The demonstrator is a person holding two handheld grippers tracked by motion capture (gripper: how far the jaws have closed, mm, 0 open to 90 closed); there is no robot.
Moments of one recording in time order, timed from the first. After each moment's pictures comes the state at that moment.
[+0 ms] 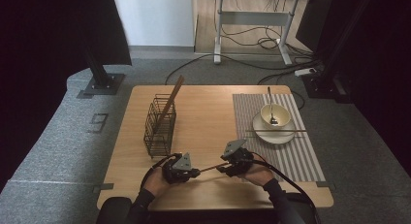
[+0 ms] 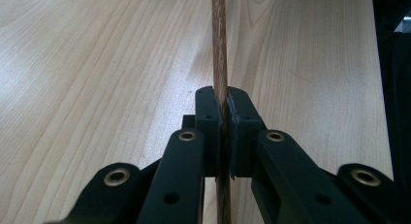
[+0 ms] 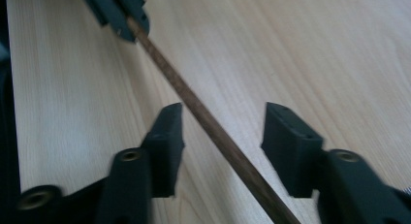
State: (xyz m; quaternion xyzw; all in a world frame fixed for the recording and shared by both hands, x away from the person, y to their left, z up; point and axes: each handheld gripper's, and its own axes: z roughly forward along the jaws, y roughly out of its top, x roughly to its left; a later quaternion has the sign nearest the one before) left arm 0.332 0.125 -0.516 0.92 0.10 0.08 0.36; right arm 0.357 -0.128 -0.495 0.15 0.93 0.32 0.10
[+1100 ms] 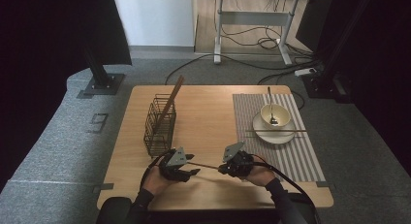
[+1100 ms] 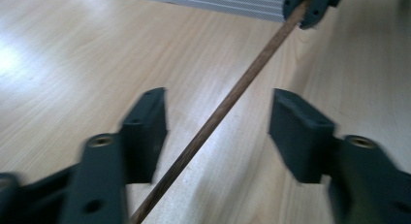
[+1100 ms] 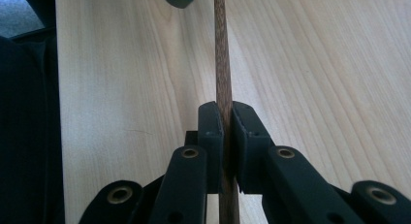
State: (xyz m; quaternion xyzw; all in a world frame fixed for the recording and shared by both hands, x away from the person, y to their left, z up) left arm 0.337 0.136 -0.512 0.88 0.17 0.14 0.42; right arm 0.350 -0.130 -0.488 0.10 0.94 0.31 0.06
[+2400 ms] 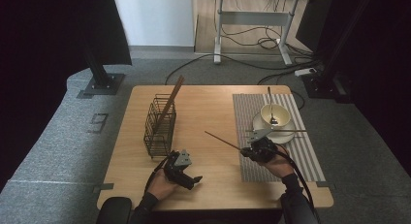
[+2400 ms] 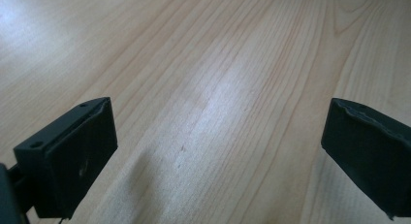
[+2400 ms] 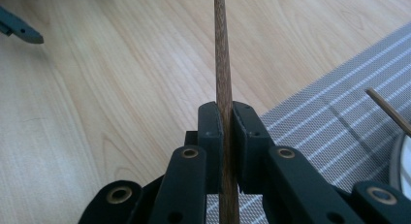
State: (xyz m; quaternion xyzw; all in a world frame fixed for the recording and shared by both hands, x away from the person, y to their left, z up) left arm 0.343 0.124 -0.546 0.89 0.23 0.13 0.37; right arm 0.381 -0.205 -0.478 0.26 0.90 0.33 0.12
